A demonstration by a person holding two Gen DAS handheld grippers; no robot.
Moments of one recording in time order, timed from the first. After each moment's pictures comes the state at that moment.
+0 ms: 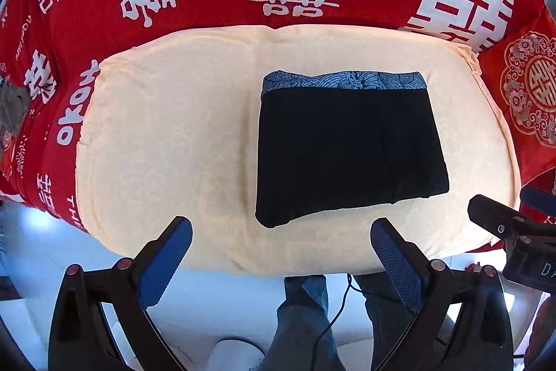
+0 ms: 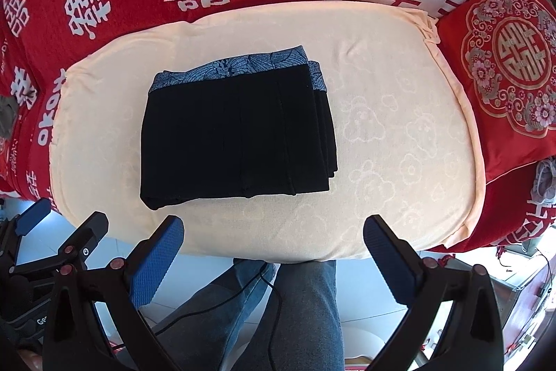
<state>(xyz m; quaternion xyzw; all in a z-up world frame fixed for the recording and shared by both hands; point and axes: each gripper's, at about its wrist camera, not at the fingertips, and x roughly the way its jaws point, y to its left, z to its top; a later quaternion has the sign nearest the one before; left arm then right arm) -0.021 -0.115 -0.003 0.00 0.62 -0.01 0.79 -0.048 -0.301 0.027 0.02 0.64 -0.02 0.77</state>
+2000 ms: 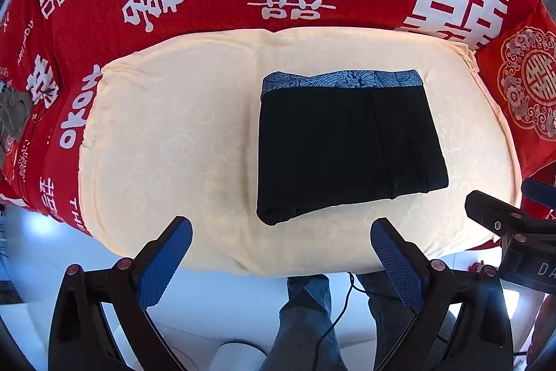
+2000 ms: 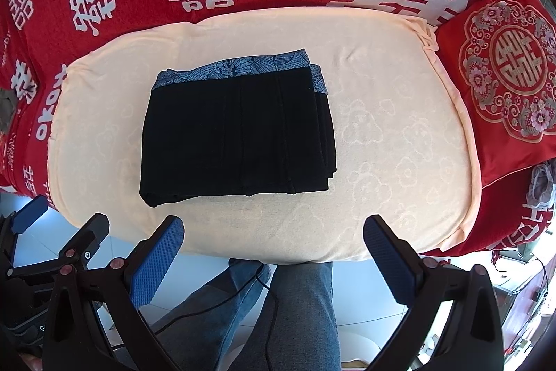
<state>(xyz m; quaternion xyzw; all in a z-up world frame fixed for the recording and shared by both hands) -0.031 -0.119 0.001 0.01 0.61 0.00 0.80 -0.054 -0.296 0.035 0.01 0.63 -0.02 0.77</state>
